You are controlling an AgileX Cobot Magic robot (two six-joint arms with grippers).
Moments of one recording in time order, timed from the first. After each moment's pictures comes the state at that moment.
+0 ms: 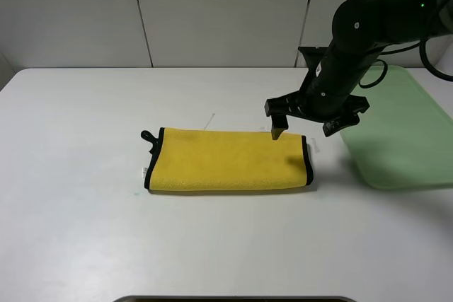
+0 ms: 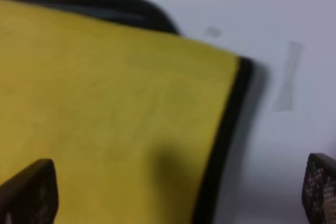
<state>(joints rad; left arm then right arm) 0.04 0.00 -0.49 0.09 1.06 -0.13 0.44 1.85 -1.11 0.00 0.65 0.29</state>
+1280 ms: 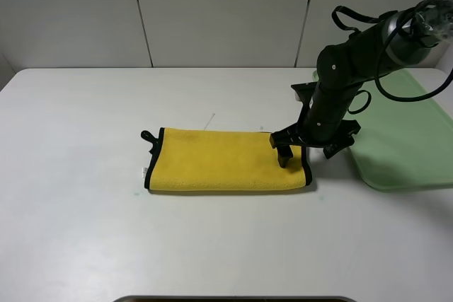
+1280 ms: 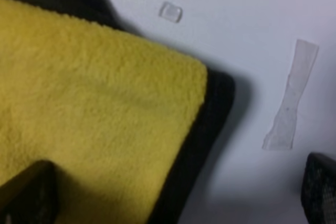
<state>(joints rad) 0.04 0.00 -0.49 0.09 1.06 -0.13 0.41 2.06 -1.12 -0.03 0.59 0.18</state>
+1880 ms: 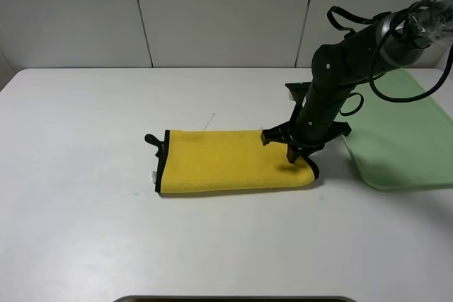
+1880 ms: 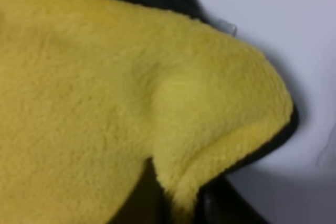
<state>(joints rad) 0.04 0.00 -0.49 0.09 1.06 -0.13 0.42 2.08 -1.13 0.03 0.57 0.17</state>
